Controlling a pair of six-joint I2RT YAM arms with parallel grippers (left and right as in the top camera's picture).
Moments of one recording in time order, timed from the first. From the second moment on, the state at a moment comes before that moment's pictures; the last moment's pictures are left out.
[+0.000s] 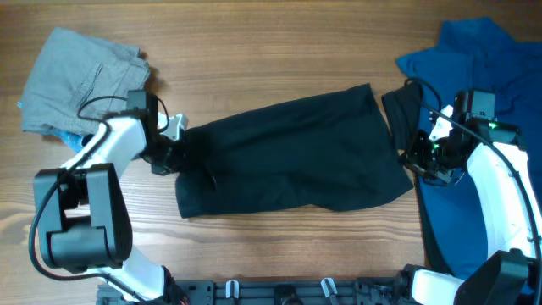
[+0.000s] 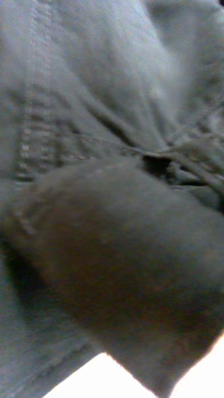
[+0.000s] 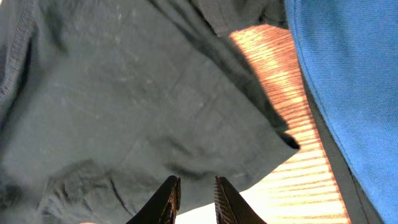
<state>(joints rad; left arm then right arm) 0.08 1.81 1.04 -0.85 0.39 -0.08 -0.21 1.43 1.01 -1.01 -0.29 0.27</state>
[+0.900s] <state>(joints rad) -0.07 1.78 1.76 -1.41 0.03 -0.14 0.14 1.54 0.85 -0.70 -0.54 0.12</state>
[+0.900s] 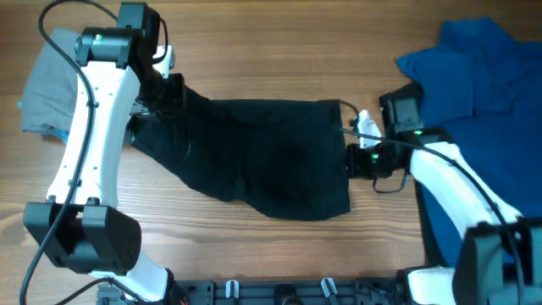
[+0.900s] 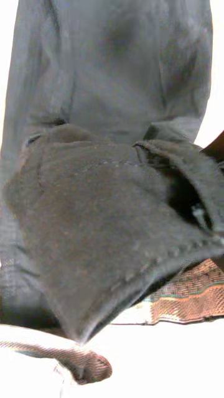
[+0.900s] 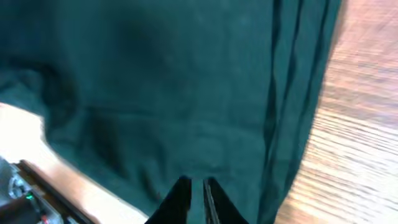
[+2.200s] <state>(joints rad) 0.19 1.79 1.39 -1.21 0.15 -0.13 0.11 1.62 0.76 -0.53 -0.38 0.23</state>
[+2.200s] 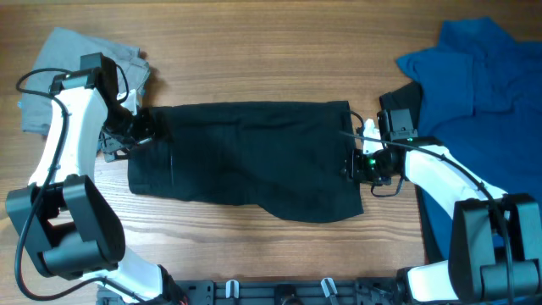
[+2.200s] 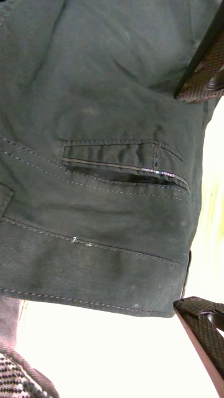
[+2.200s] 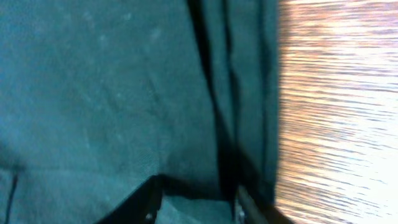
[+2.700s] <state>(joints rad) 0.19 1.79 1.36 -1.19 0.15 -0.13 -0.08 1.59 0.88 -0.76 -0.19 0.39</state>
